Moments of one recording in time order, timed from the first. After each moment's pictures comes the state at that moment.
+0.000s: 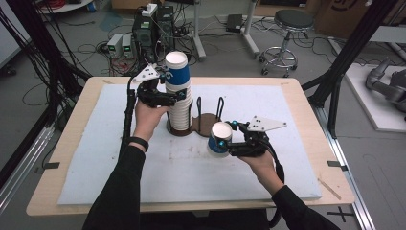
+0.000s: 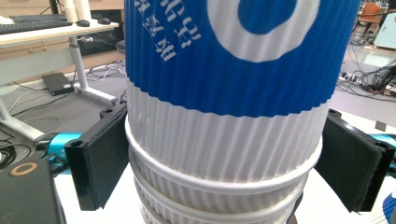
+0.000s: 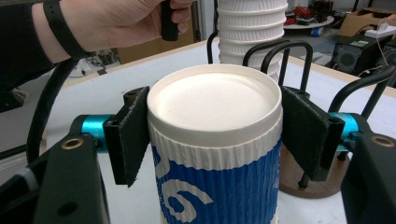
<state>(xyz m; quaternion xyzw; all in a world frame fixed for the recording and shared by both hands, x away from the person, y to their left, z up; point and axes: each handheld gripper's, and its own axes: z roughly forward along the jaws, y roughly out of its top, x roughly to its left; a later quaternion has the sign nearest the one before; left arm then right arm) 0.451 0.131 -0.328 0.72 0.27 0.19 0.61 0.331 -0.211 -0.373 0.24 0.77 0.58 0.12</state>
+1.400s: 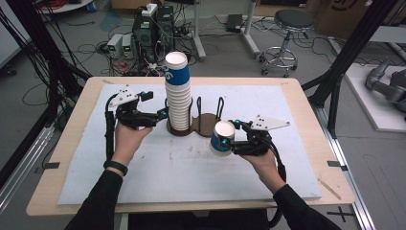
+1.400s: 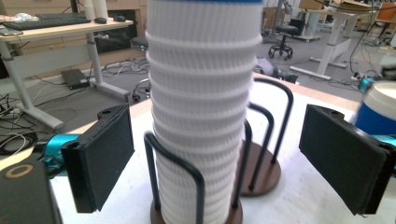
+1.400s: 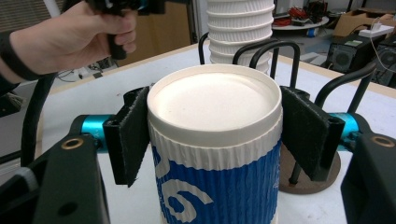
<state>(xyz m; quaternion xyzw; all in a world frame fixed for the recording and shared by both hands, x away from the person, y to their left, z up) 0.382 0.180 -0.354 0.71 0.29 0.22 0.60 0.334 -0.219 -0.374 0.25 0.76 0.59 0.12</state>
